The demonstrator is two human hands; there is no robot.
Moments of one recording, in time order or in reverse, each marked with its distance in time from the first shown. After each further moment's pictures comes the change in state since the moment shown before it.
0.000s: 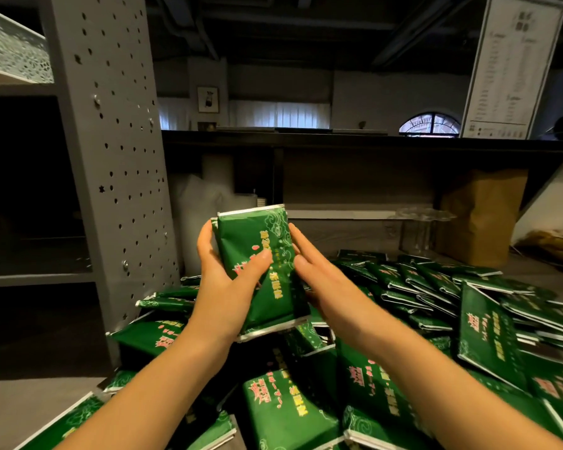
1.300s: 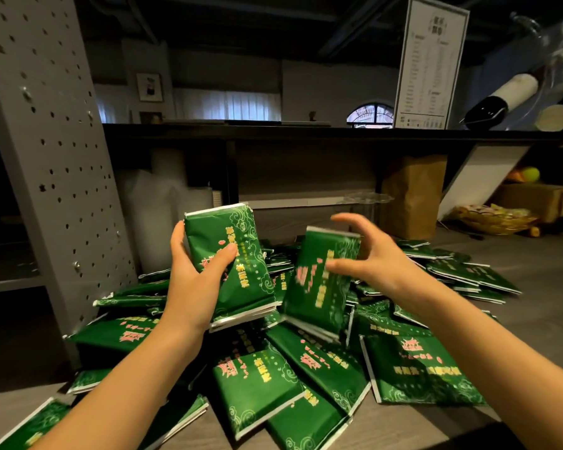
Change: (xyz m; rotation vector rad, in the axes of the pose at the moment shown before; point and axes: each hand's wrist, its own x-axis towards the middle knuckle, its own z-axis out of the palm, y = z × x) left_hand -0.004 -0.004 0.004 -0.042 -0.019 -0.088; right_hand -0.063 -0.026 -0.076 -0.449 0.368 0.120
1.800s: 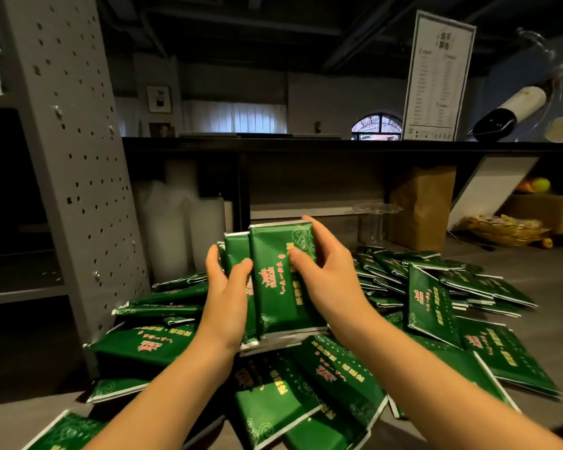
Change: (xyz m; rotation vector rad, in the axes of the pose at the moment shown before) left_hand -0.007 -0.003 0.013 -0.028 -0.069 -0.122; right_hand 0.005 -0.038 0.085 0.360 0.219 -0.141
